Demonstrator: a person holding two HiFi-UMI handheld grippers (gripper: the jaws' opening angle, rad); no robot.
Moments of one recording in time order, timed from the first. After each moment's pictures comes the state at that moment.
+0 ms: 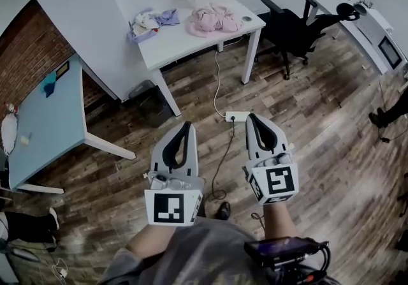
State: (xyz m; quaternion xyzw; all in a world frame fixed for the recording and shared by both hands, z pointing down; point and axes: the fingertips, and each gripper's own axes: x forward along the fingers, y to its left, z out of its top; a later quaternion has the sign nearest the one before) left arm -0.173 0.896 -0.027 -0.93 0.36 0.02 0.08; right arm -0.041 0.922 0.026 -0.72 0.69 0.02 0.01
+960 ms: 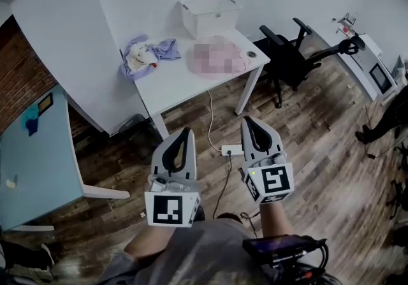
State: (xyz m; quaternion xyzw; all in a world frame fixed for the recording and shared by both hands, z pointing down) left arm -0.186 0.654 -0.054 -0.95 0.32 0.07 0.05; right arm -0.052 0.683 -0.021 -0.75 0.66 0.05 -0.02
